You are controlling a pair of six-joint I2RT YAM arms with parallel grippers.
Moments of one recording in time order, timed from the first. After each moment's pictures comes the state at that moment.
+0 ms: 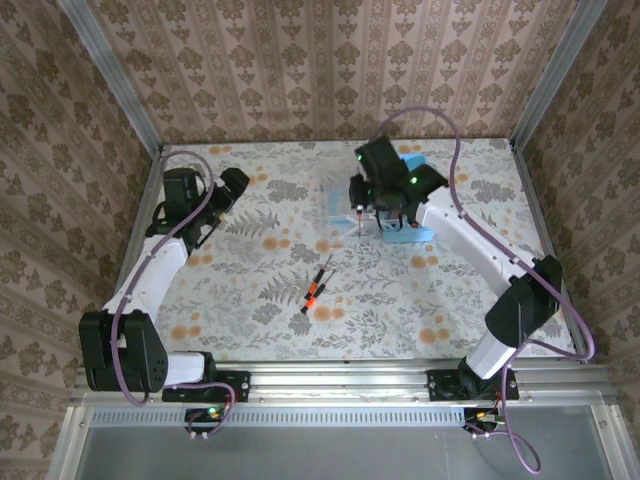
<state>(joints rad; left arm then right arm) -0.12 1.33 0.97 -0.19 0.34 -0.86 0.54 1.68 1.69 -0.84 0.13 0.50</state>
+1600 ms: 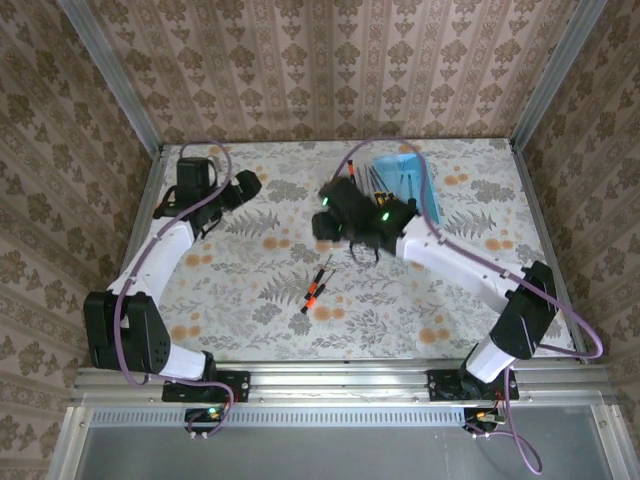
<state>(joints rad) -0.14 1.42 1.12 -0.38 0.26 -0.59 0.85 1.61 1.46 -0.74 0.23 0.64</state>
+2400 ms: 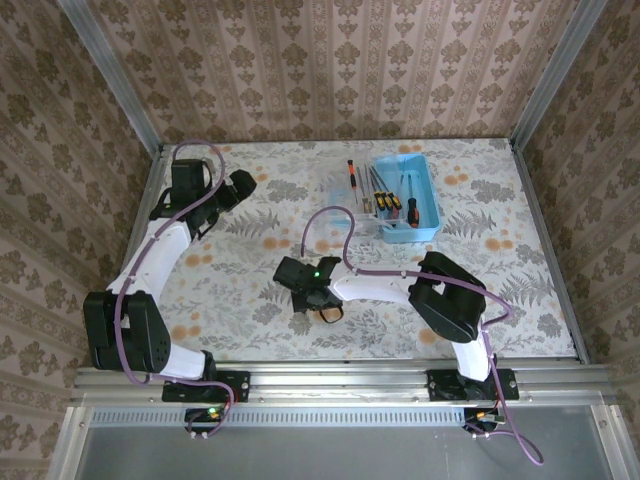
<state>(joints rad) -0.12 1.42 1.10 -0.36 0.29 -0.65 1.06 1.97 1.36 -0.70 0.23 0.92</state>
